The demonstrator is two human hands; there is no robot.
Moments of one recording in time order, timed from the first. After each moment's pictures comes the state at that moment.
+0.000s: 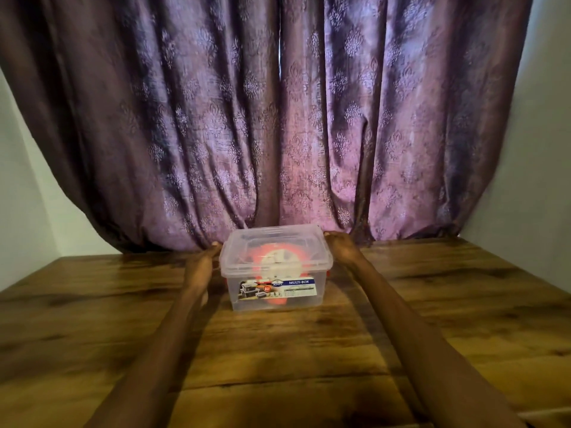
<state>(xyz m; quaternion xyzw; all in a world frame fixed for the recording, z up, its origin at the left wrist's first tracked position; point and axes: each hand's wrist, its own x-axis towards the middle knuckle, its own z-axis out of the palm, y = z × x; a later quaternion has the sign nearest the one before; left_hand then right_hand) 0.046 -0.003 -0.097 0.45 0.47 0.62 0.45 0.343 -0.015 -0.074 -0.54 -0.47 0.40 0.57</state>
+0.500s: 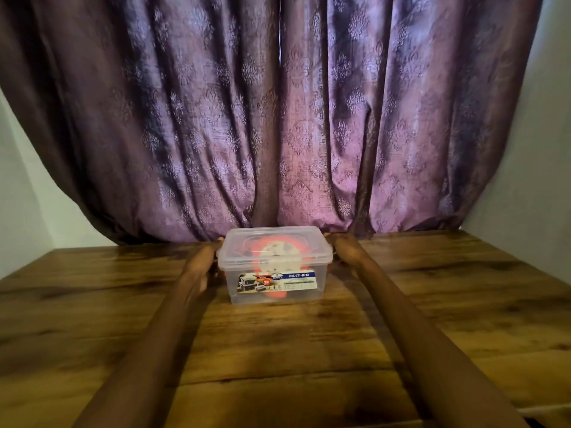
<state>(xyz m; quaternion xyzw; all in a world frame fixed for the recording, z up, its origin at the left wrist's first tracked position) 0.043 0.017 -0.099 0.43 0.50 0.53 0.53 0.352 -0.009 -0.092 -0.58 -0.49 0.37 0.54</state>
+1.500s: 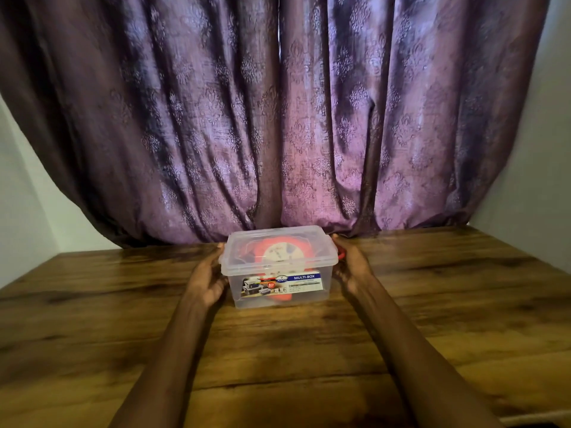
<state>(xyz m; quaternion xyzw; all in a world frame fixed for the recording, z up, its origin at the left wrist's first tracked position) 0.048 0.010 -0.114 0.28 0.38 0.58 0.66 0.339 -0.009 -0.127 -0.45 -0.28 0.52 0.67</state>
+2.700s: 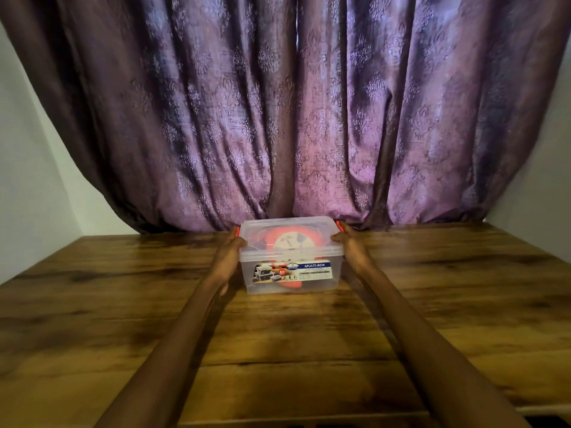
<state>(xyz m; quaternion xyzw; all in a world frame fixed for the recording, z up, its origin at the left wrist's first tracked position) 0.058 -0.013 -0.106 0.54 0.44 0.55 0.45 0.318 -0.012 -0.111 -0.42 -0.42 0.47 0.65</state>
